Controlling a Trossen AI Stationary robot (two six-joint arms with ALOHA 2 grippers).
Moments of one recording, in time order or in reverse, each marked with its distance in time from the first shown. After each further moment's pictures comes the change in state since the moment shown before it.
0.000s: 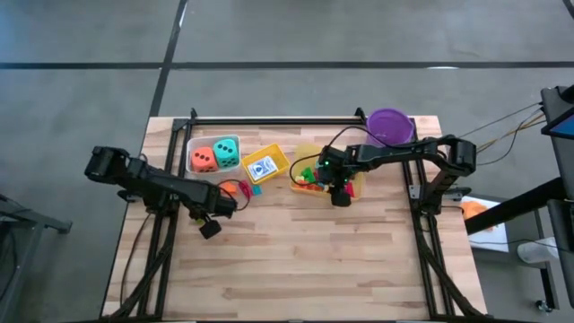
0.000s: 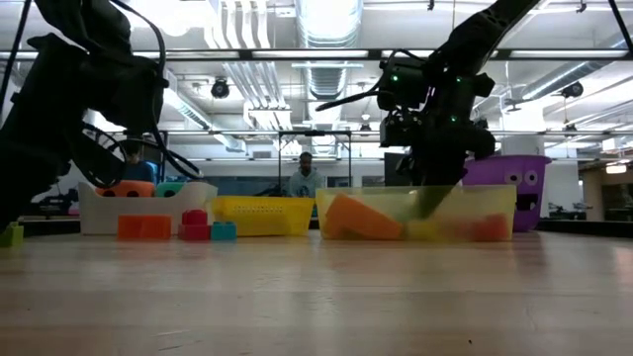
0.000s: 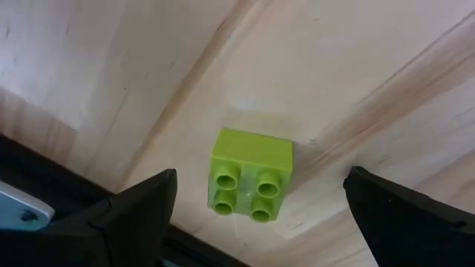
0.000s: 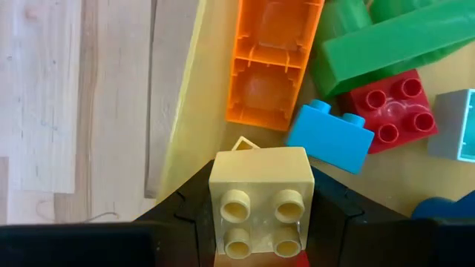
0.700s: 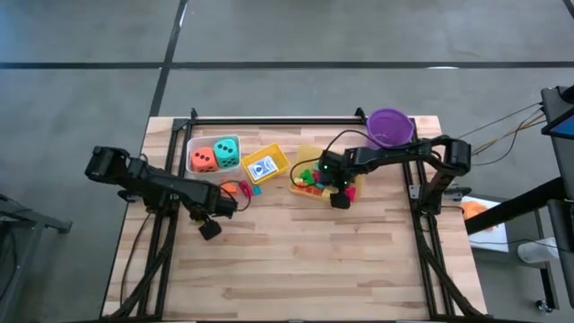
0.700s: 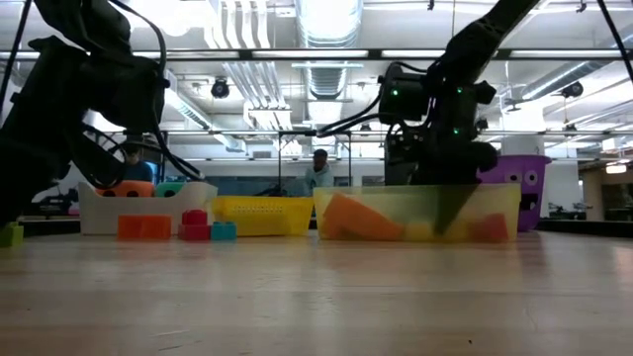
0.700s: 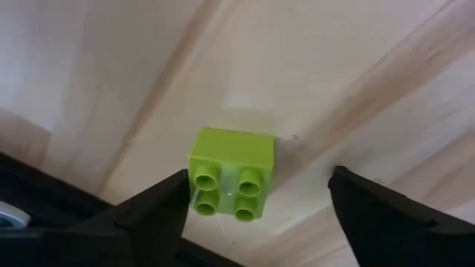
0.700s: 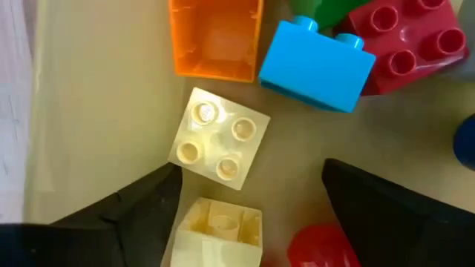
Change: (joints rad) left arm 0.000 0.002 -0.003 0.023 0.042 0.016; right arm 0.000 0.007 -0.007 -0.017 0.042 0.115
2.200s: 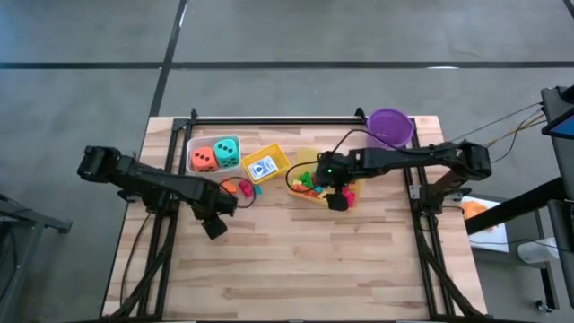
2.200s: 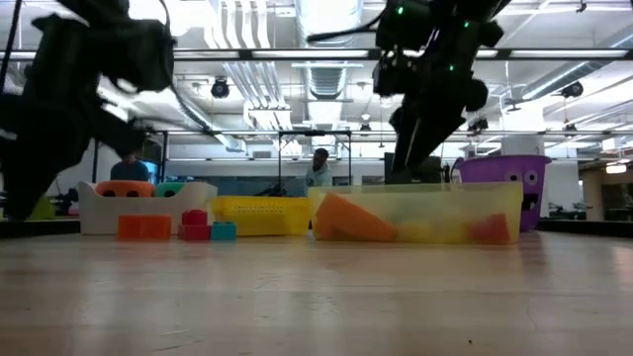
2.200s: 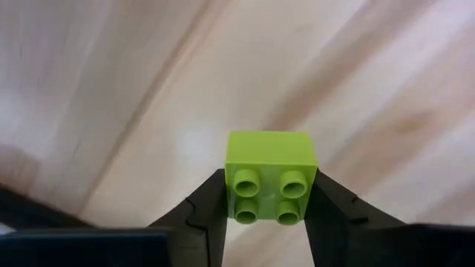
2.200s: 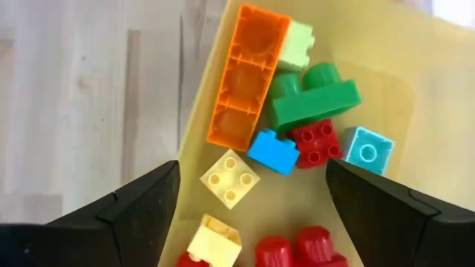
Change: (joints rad) left arm 0.000 -0.087 0.078 -0.002 -0.018 -0.019; right arm 0.138 -0.166 0.128 -0.078 0.135 0.010
